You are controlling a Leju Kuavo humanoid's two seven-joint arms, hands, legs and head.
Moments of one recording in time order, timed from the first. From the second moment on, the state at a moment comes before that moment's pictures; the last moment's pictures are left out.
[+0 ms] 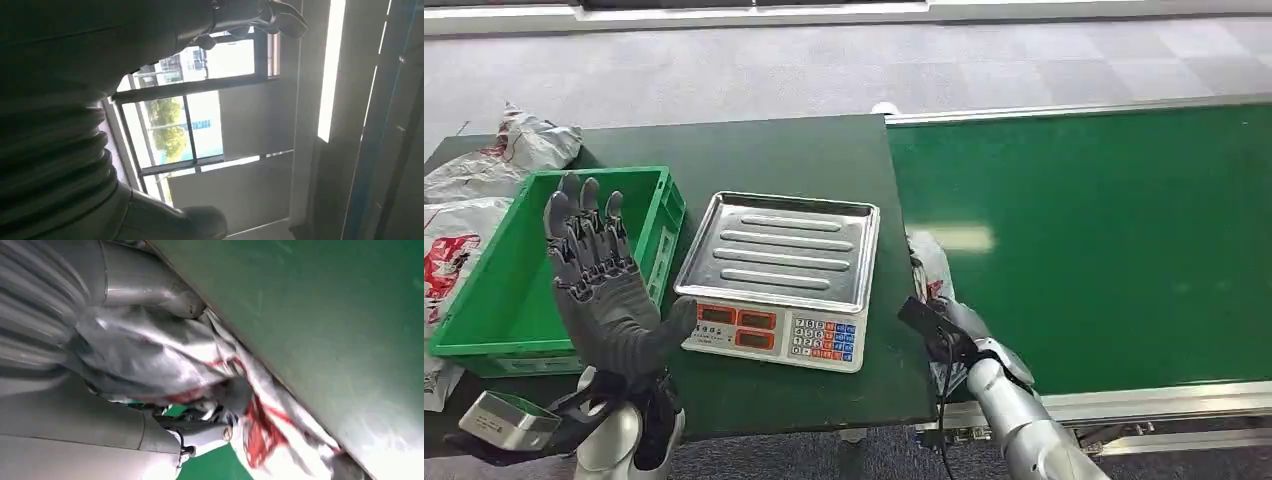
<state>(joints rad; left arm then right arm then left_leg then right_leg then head) -0.08 -0.24 -0.20 -1.71 -0.06 0.04 -0.70 -0.52 0.17 -0.21 -0.41 0.99 0.06 -0.32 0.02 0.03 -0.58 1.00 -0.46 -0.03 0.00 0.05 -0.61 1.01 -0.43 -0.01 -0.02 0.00</state>
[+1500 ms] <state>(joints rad) -0.09 -0.25 -0.20 -1.70 -0.06 0.07 -0.70 -0.17 0.23 0.05 -1.51 0.78 -0.42 -0.40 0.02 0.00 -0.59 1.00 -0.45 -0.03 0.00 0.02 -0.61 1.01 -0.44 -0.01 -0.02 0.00</state>
